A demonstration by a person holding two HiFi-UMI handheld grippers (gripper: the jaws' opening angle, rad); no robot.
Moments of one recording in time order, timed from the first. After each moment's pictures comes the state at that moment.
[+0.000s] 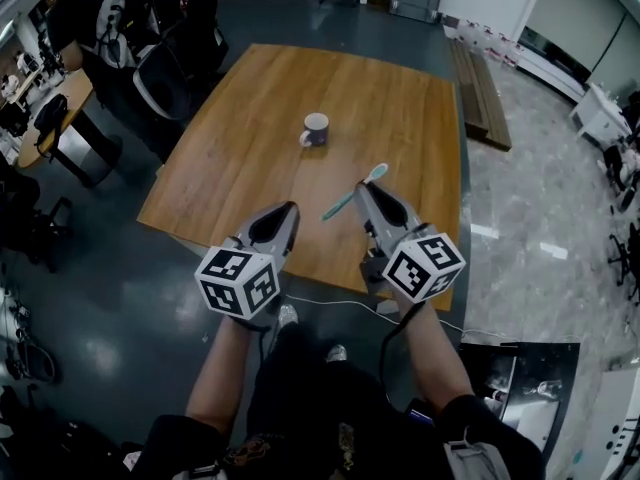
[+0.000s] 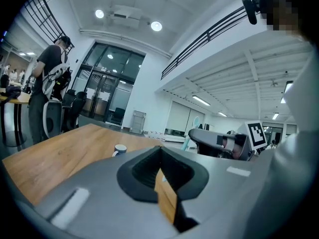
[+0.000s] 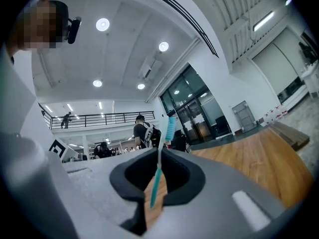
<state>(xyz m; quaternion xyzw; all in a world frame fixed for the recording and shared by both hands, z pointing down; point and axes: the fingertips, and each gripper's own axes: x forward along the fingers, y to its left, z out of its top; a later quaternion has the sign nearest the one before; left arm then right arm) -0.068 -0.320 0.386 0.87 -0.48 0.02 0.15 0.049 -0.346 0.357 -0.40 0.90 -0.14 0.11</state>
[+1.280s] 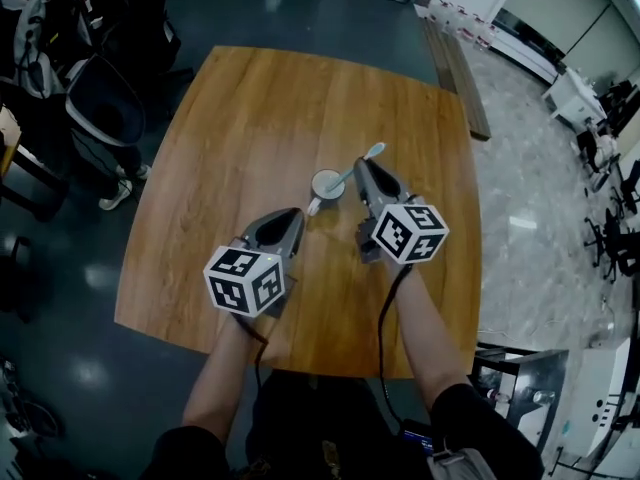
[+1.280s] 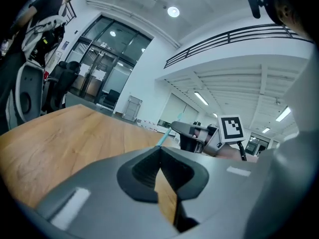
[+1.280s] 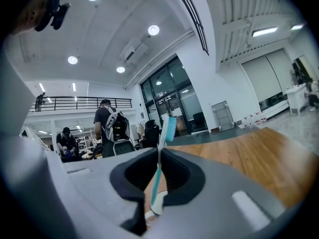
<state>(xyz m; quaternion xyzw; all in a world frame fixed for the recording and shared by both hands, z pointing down) -0.124 -0.598 0.483 0.88 -0.40 0.03 0.24 -0.002 -0.678 0.453 -0.52 0.84 -0.16 0.04</state>
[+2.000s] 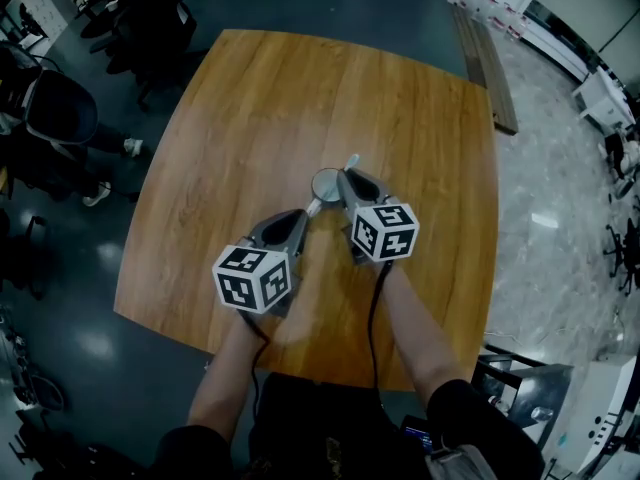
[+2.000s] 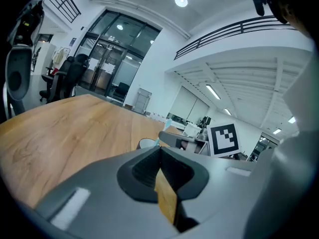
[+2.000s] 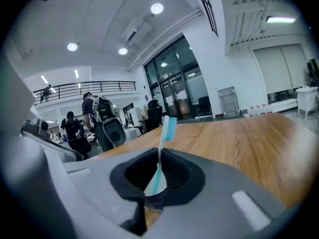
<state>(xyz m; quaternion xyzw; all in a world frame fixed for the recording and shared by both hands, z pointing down) -0.102 -0.623 0.529 0.85 -0.44 0.08 0.28 -0.022 -0.711 0.555 -0.47 0.86 -0.19 -0.06</state>
